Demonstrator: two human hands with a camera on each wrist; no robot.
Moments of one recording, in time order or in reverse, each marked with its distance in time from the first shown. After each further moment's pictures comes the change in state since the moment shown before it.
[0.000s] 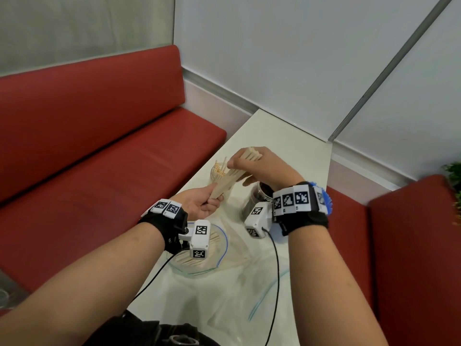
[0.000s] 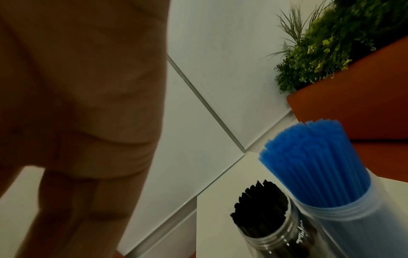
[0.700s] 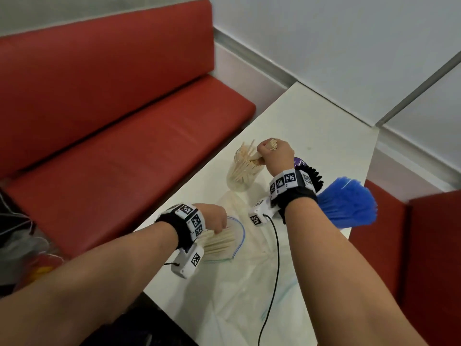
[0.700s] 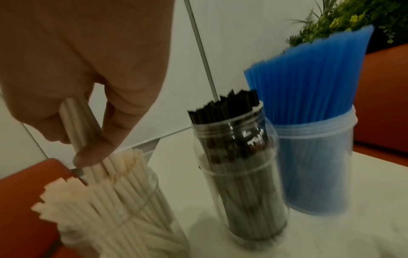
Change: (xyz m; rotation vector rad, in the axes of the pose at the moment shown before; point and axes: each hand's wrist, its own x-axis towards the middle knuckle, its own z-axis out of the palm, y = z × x) left_hand 0.028 -0.042 -0.046 1.785 0.073 -0.130; right_hand 0.124 0.104 0.027 -0.131 0.443 0.154
